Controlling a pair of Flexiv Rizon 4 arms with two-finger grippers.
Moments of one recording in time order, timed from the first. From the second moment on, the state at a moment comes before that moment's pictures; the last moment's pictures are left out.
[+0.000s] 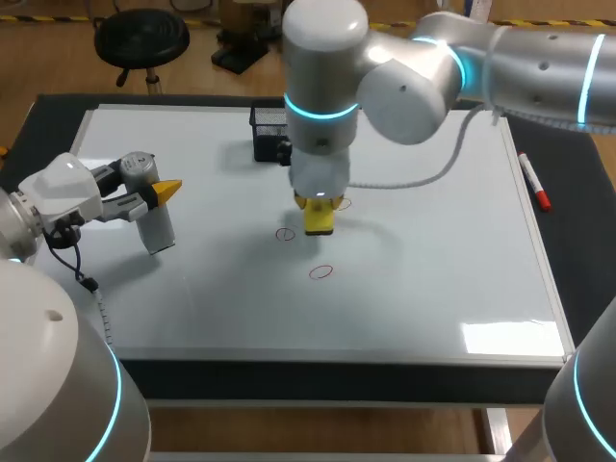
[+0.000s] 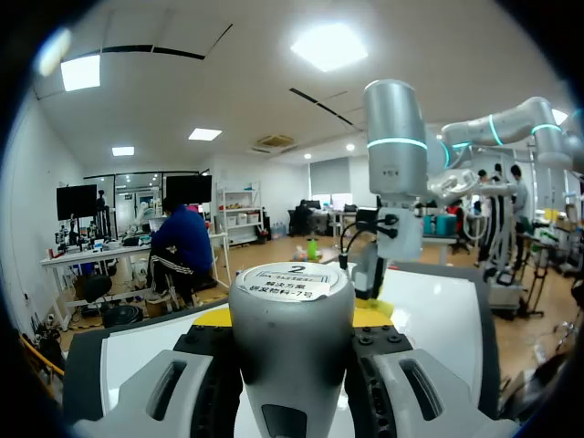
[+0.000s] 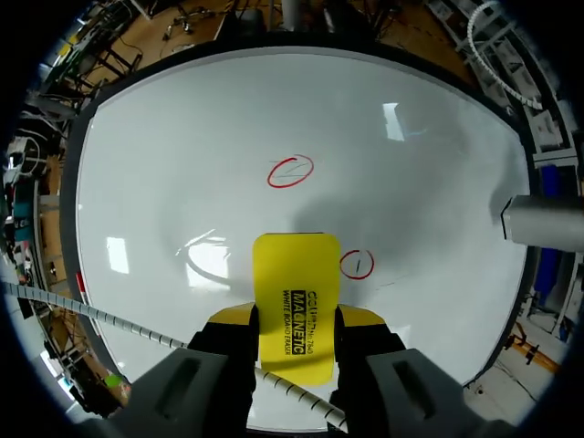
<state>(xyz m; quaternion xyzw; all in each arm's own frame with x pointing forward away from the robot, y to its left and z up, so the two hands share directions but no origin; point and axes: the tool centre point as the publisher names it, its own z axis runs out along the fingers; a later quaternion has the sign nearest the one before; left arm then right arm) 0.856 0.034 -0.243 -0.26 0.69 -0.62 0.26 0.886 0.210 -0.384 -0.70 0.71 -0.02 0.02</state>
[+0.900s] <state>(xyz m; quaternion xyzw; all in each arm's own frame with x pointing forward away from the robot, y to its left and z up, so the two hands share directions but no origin) 0.856 0.034 -0.243 -0.26 0.69 -0.62 0.26 0.884 0.271 -0.405 -0.74 0.68 -0.01 0.05</state>
